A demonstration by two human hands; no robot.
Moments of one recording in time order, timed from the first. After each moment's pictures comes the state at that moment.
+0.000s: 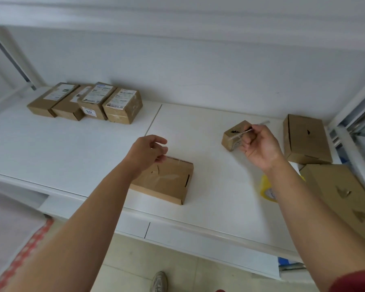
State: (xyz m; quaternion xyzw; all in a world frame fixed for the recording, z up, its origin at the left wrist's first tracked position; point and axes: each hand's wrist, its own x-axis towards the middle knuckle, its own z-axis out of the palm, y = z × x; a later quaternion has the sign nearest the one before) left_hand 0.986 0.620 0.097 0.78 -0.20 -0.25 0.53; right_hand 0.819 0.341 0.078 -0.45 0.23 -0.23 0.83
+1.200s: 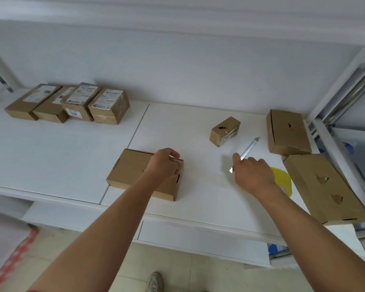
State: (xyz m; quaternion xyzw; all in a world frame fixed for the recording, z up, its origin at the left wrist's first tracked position) left_hand 0.931 0.582 0.075 0.82 -0.23 -0.29 0.44; right_hand 0.756 0.385 0.038 -0.95 0.27 0.05 -0.17
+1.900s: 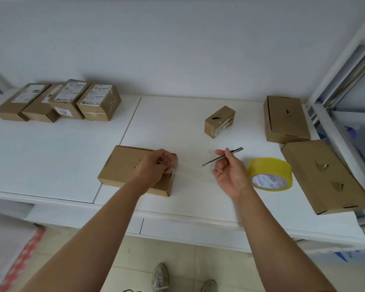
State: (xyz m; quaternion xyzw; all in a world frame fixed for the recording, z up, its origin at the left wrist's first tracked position) left_hand 0.937 0.590 0.033 0.78 -0.28 -0.28 0.49; right_hand 0.778 0.413 -0.008 -0.30 0.28 -0.26 0.87
